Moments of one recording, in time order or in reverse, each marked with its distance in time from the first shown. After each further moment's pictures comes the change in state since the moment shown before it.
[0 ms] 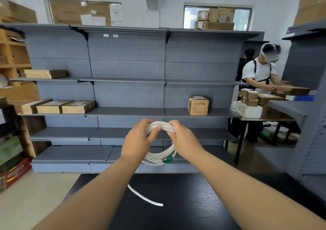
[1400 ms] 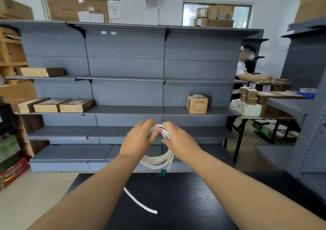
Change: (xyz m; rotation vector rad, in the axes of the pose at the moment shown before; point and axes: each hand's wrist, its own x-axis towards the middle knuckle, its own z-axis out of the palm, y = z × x) left_hand 0.007 -0.004 0.006 0.119 -0.053 0.115; right_hand 0.002 0.000 0.006 -0.170 -0.081 -0.074
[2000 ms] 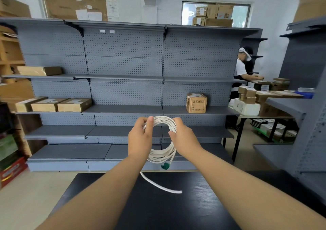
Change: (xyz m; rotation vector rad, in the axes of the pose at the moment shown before) left_hand 0.000 0.014 0.014 -0.535 0.177 -0.365; right_hand 0.003 0.003 -0.005 0.172 0.099 0.200
